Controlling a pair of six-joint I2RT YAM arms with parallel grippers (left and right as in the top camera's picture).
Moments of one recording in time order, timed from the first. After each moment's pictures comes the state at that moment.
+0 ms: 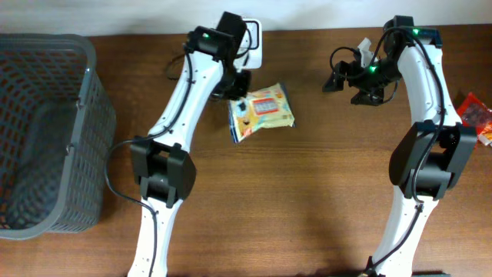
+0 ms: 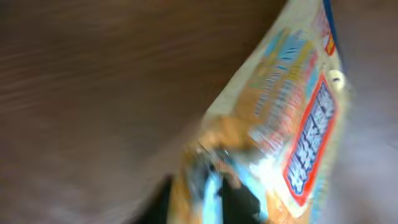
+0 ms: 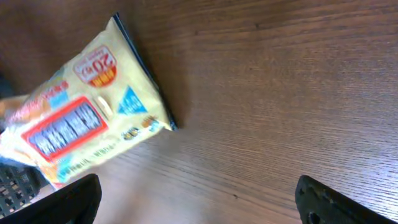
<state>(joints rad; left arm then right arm) -0.39 2.44 2.49 -1.42 0.10 -0.15 -0.13 2.29 2.14 -1.35 -0.54 0.01</state>
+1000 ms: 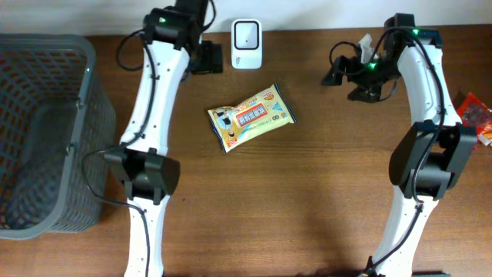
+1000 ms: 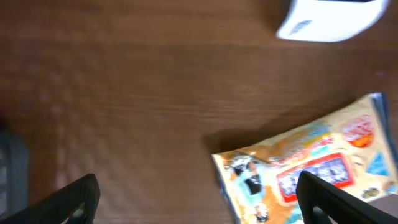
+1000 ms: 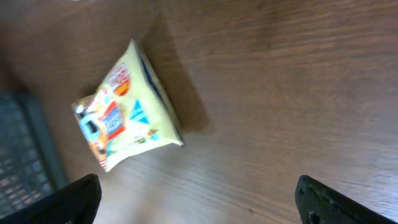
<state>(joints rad) -0.27 2.41 2.68 -1.48 -0.12 -0.28 -0.13 2.30 2.14 -1.30 -0.61 0.08</state>
